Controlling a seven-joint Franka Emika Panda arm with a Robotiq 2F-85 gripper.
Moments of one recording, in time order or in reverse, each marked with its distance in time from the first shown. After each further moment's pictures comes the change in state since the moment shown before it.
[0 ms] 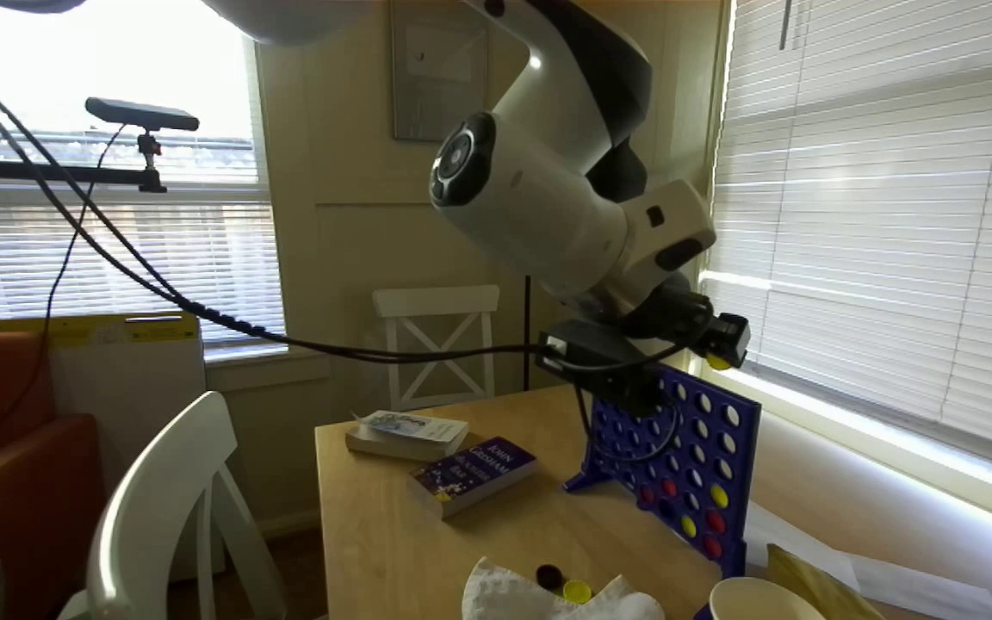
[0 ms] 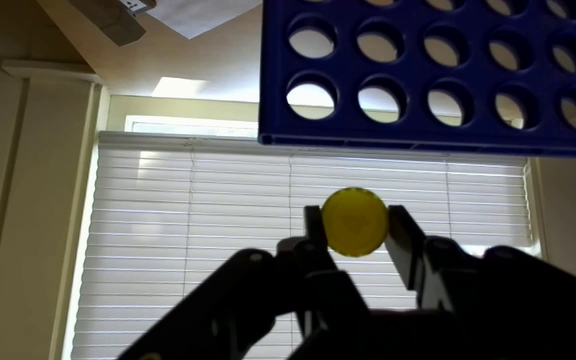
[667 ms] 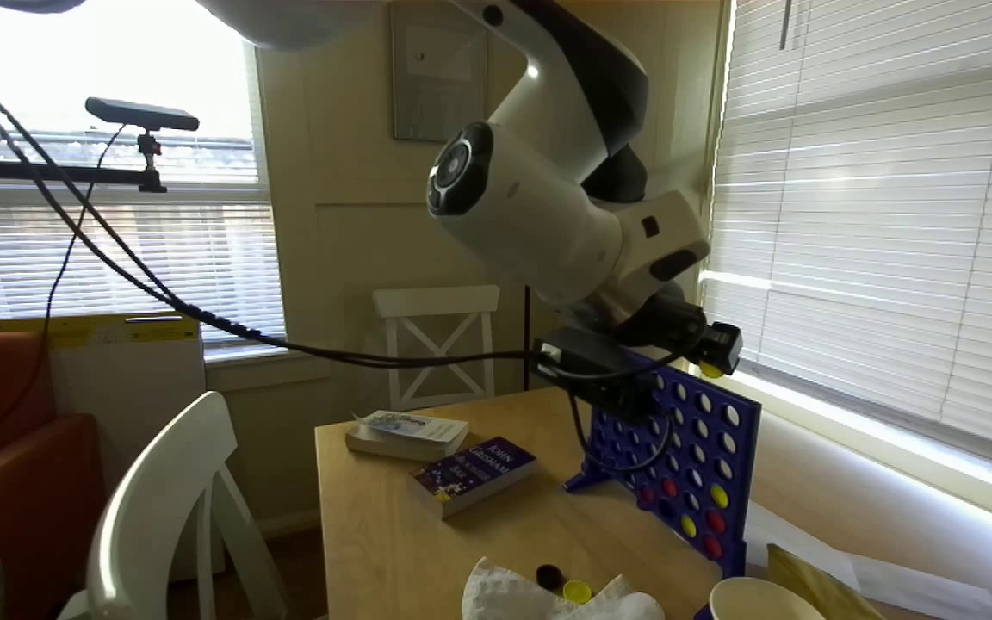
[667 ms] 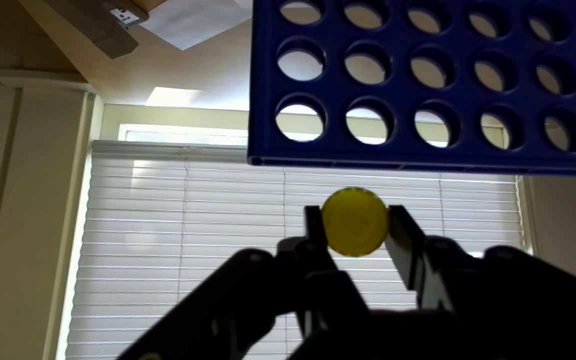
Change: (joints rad) arm 0.002 0.000 0.000 -0.018 0.000 -0.012 -0.001
